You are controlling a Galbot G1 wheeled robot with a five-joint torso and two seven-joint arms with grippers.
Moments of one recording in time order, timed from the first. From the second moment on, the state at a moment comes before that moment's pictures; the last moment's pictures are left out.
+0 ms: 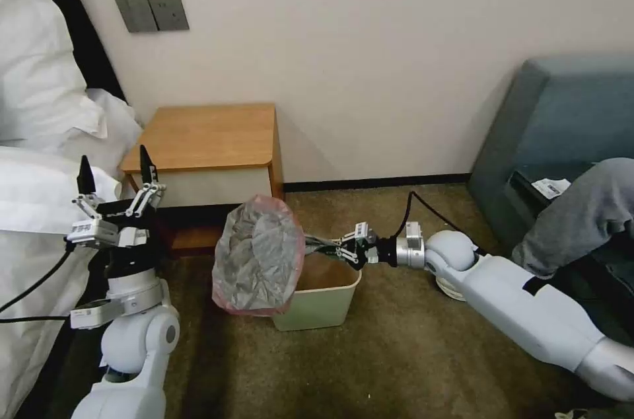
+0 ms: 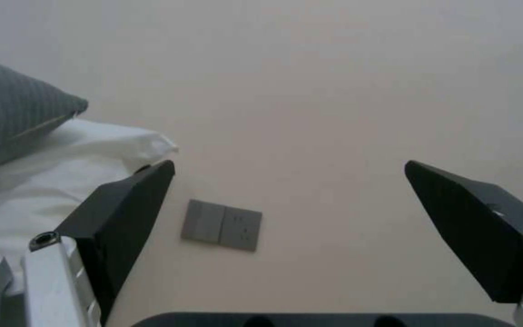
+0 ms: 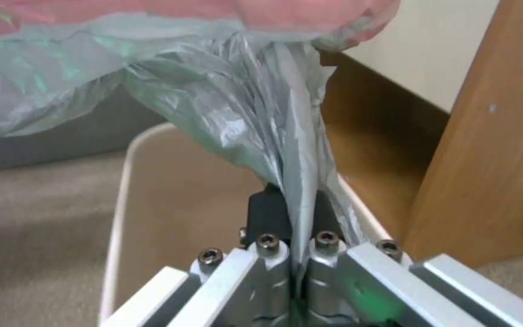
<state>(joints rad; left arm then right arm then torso) 1.36 -1.36 -0.67 -2.00 -0.43 -0.67 0.00 -0.53 0.93 -0.40 1.29 0.60 0.19 -0.83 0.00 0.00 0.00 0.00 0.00</state>
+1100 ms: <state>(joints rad) 1.36 -1.36 -0.67 -1.99 -0.43 -0.69 0.00 -0.42 1.01 -0.50 1.12 0.55 0.20 -0.83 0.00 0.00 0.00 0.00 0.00</state>
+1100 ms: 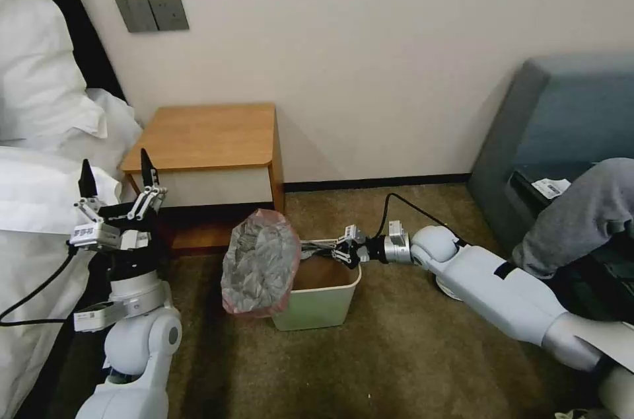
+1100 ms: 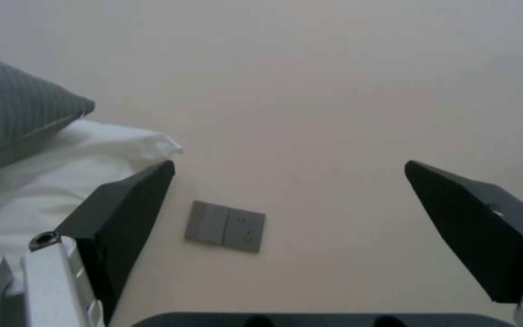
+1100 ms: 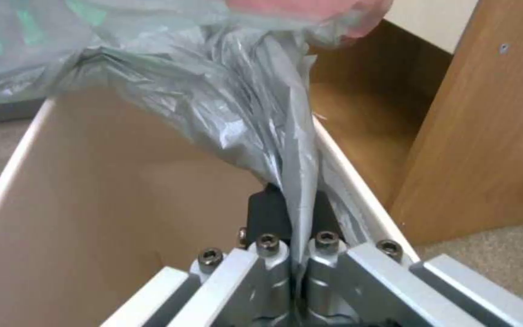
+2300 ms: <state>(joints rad) 1.34 -1.37 -0.67 -1.98 -0.43 -0.69 0.00 -0.41 0.96 -0.51 1.17 0.51 0.20 -0.88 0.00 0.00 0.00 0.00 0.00</state>
